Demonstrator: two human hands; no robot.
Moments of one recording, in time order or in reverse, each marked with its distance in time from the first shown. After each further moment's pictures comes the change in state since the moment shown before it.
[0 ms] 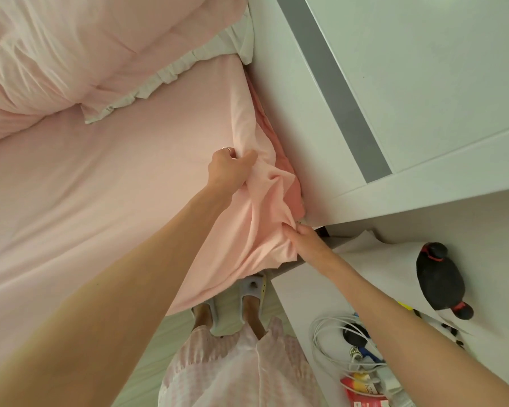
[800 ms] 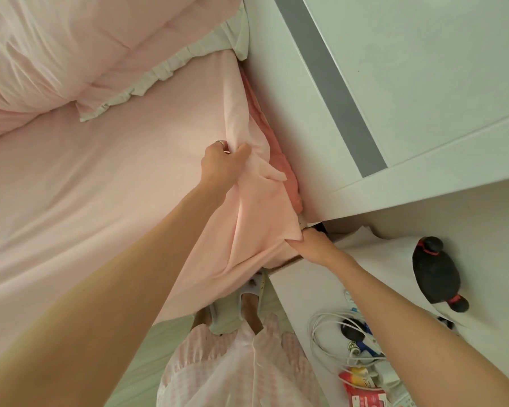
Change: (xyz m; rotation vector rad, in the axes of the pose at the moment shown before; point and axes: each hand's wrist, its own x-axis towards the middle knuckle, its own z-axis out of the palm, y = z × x) left_hand -0.006 0.003 -0.006 0.003 0.009 0.055; right_hand 0.010 0.021 -0.017 -0.637 0.023 0.162
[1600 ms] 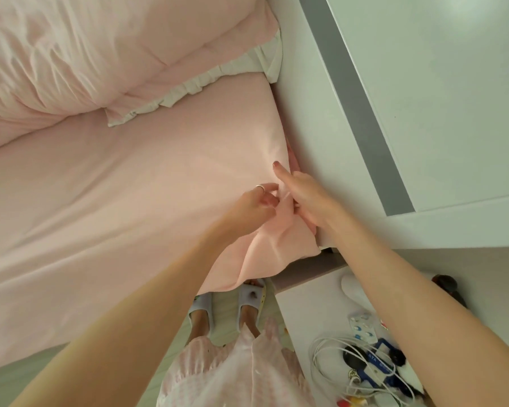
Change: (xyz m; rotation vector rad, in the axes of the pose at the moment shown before) left_hand -0.020 -0.018 -0.014 0.142 -0.486 0.030; right_hand 0.001 -0.132 -0.070 0.708 0.017 -0.176
